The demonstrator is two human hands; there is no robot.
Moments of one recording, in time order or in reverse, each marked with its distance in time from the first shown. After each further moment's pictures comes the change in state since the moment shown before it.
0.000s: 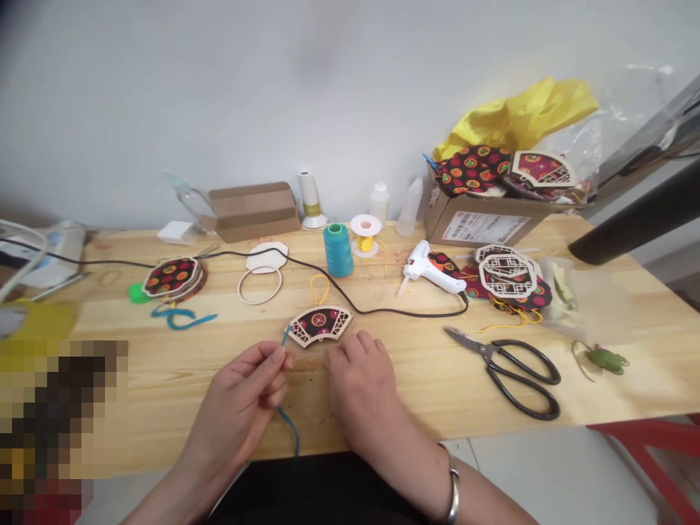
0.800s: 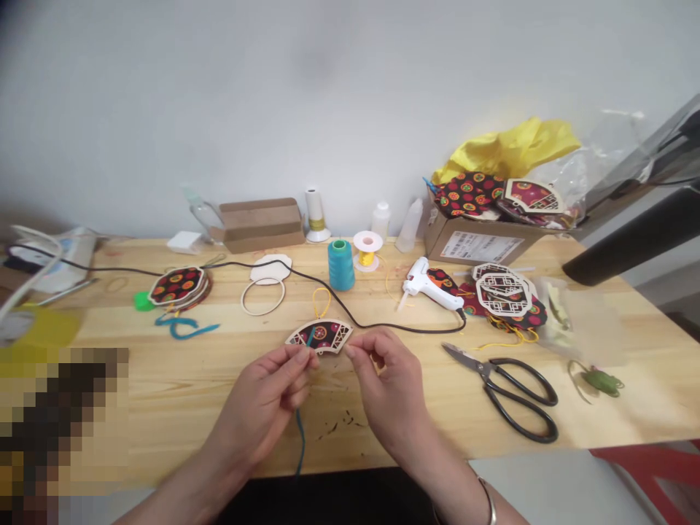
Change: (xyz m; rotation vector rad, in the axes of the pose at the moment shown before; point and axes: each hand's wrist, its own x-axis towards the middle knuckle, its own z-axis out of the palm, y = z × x) left_hand 0.009 -0.001 0.019 -0.046 -0.102 -0.080; right_hand 0.019 0.008 -0.042 0.637 0.234 0.374
